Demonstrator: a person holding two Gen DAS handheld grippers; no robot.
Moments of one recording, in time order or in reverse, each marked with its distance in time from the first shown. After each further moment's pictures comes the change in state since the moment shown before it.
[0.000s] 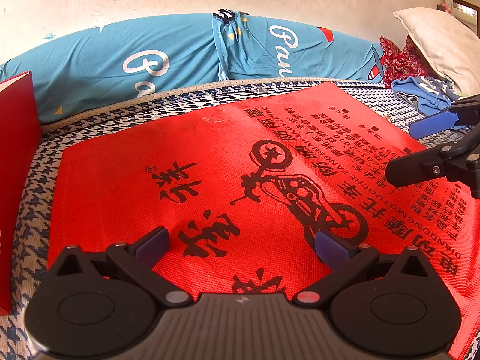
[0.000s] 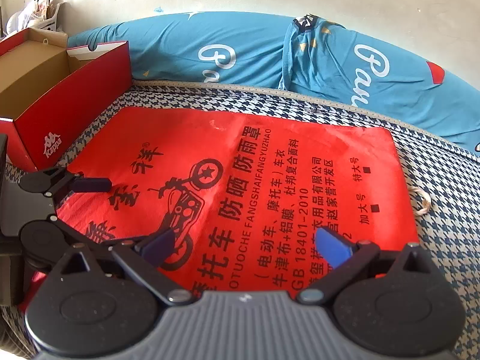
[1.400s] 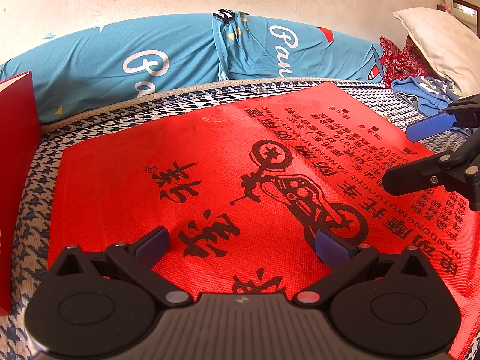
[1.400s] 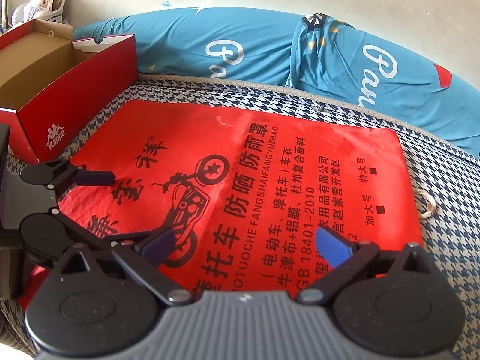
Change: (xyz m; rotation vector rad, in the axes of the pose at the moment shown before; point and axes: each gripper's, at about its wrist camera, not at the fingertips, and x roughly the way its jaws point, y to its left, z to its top) left arm 0.000 0.000 0.000 0.000 0.000 0.000; right arm 0.003 0.006 0.000 -0.028 0.011 0.008
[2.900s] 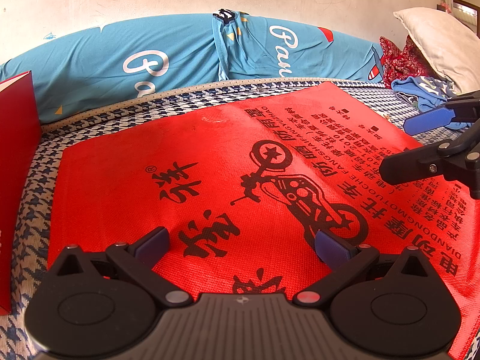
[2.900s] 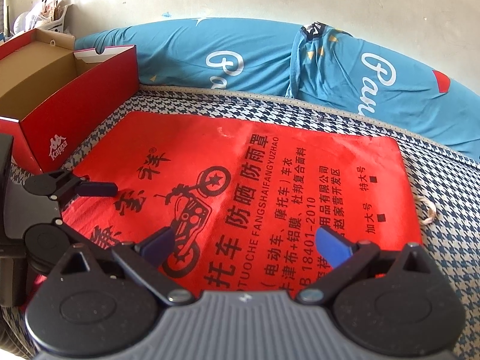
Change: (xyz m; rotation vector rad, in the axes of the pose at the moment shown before) left arm 0.000 0.000 0.000 0.000 0.000 -0.001; right arm -0.003 -0.001 0.001 0.013 -0.043 0.007
